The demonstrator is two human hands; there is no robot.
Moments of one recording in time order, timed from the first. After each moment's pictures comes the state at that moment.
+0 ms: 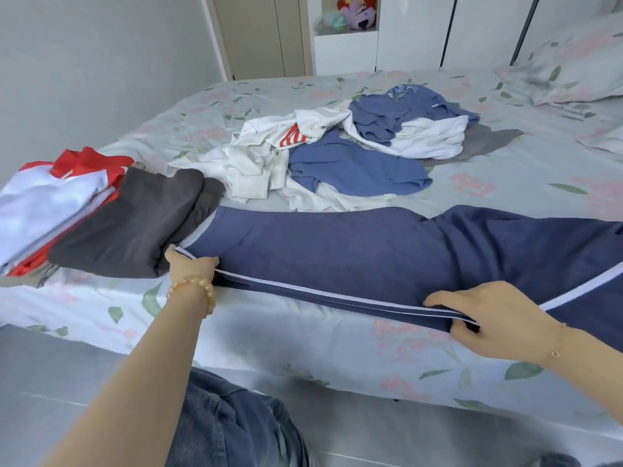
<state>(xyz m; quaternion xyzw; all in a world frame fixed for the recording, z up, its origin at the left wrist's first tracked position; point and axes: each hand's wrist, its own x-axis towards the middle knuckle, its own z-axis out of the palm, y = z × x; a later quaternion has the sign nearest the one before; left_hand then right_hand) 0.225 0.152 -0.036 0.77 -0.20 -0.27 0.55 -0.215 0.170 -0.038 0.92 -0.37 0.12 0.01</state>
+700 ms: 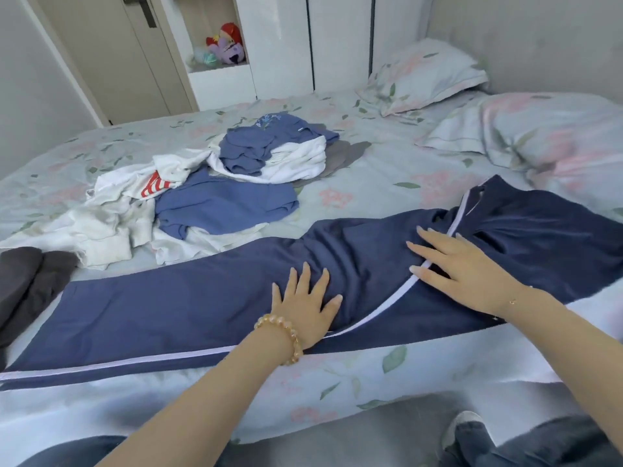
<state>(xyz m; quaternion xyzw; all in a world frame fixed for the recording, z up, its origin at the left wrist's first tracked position) -0.098 0.130 -0.042 0.57 -0.81 -0.15 -0.04 -0.382 0.165 -0.025 0.76 -0.64 0.10 -0.04</state>
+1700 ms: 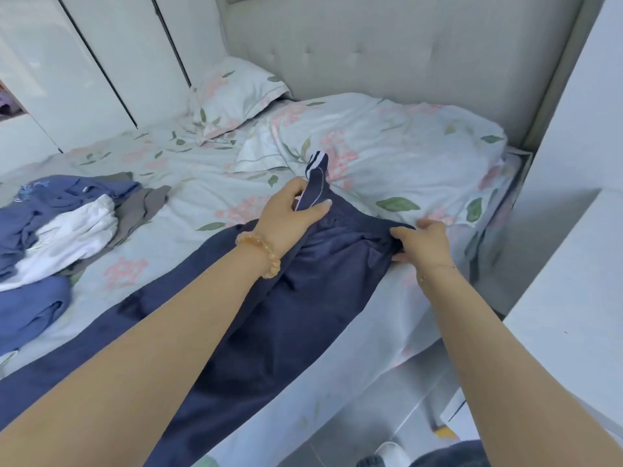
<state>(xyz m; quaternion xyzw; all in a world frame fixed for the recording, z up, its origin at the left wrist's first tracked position) -0.450 0.081 0.039 0.28 -0.81 -0.43 0.27 -0.605 0.208 -0.027 0.06 -0.68 0.67 -0.30</state>
